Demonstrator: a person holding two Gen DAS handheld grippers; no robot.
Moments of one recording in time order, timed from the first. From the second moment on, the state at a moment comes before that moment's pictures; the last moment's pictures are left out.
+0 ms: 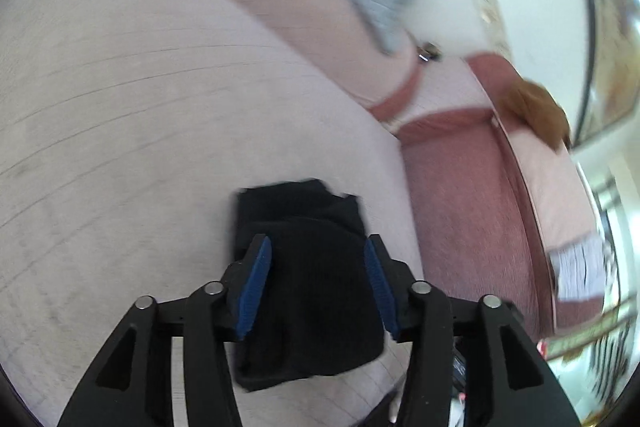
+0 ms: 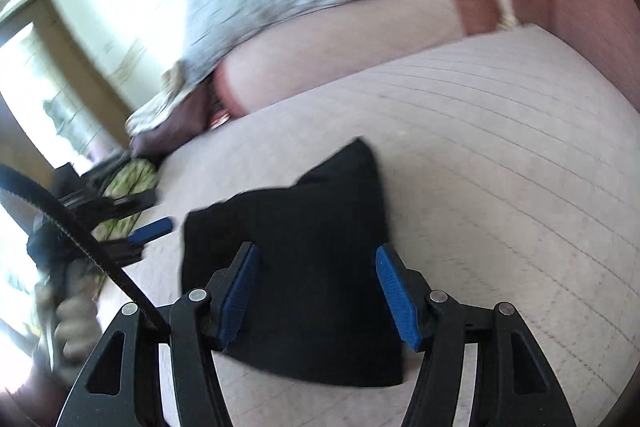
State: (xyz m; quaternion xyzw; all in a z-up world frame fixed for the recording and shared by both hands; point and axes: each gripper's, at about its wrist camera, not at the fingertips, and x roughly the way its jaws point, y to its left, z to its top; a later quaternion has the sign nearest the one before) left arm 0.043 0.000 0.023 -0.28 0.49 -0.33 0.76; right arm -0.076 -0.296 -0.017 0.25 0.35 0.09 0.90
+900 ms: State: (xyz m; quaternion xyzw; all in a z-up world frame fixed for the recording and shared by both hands) left arm 0.048 -0.068 -0.038 -0.17 0.53 -0.29 0.78; right arm 0.029 -0.330 -0.049 0.21 0.43 -0.05 0.88
